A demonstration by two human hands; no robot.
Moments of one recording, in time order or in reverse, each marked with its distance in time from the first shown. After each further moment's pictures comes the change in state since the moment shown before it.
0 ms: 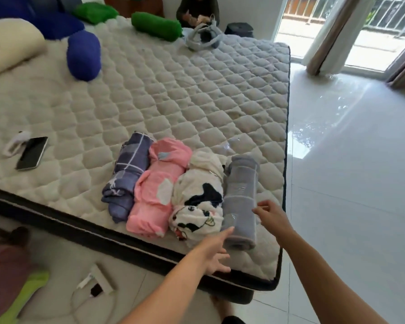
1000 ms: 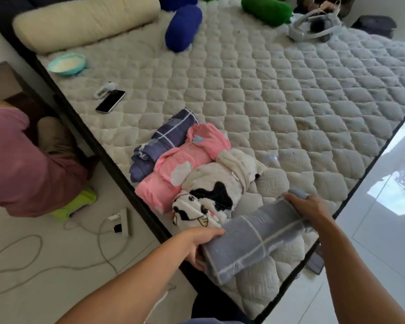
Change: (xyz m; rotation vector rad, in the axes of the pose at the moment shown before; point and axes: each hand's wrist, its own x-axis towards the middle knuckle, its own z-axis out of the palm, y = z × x) left_hand 0.057 0.027 0.011 0.012 0.351 -0.167; right_hand 0.191 -0.030 -0.058 -0.441 -0.190 -0.108
